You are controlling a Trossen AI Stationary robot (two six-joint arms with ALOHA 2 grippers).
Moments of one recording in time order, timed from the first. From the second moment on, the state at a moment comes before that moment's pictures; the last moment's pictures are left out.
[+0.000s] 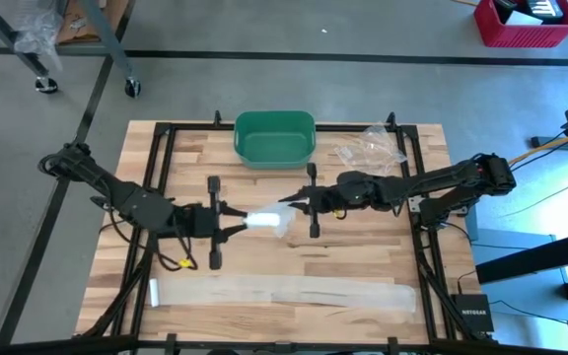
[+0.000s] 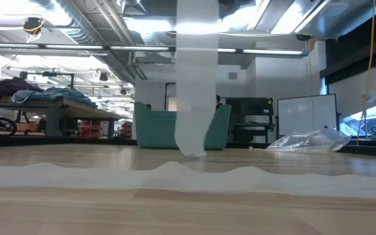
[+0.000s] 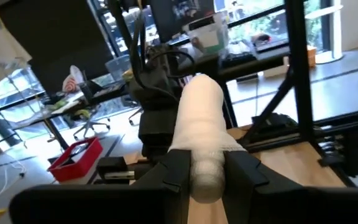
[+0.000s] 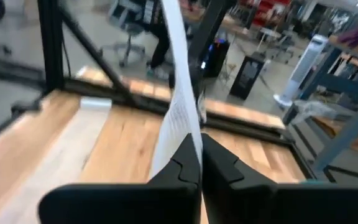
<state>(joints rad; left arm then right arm) -0.55 1.22 1.24 -0.04 -0.67 0.29 0.11 1.42 0.96 0.29 0.08 -0.24</state>
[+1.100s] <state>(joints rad) -0.48 1.23 1.24 -0.07 -0.67 0.27 0.13 1.57 0.96 0.46 -0.08 -0.09</state>
